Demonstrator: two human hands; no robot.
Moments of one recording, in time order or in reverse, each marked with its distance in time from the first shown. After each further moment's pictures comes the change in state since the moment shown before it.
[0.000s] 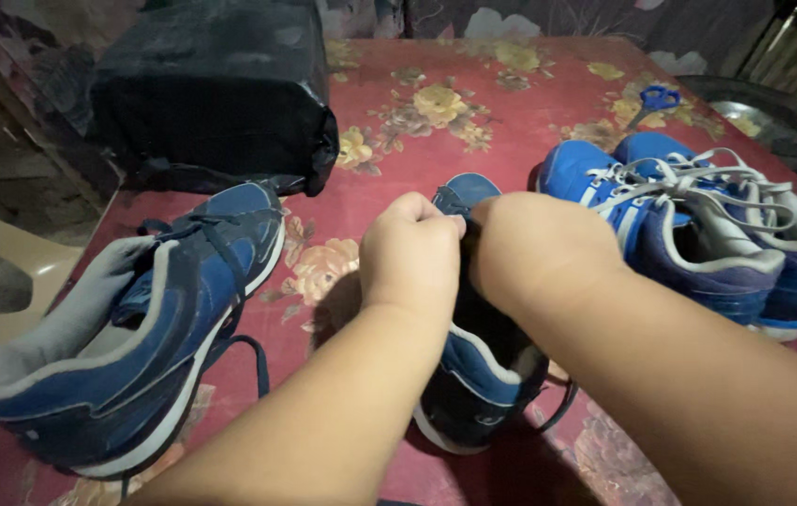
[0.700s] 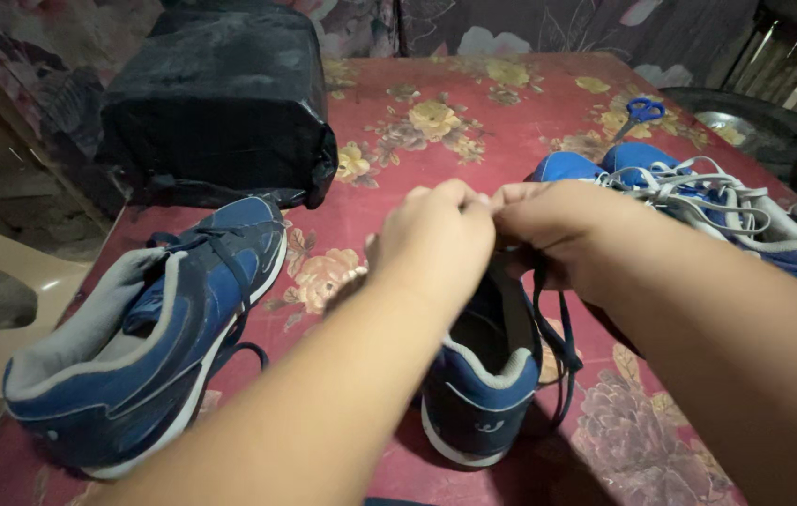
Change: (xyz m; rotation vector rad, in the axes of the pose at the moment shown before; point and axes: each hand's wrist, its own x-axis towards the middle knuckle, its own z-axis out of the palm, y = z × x) left_hand -0.007 0.046 -0.010 0.506 -0.174 0.179; right_hand 0.067 0.070 0.035 1.154 -0.324 0.042
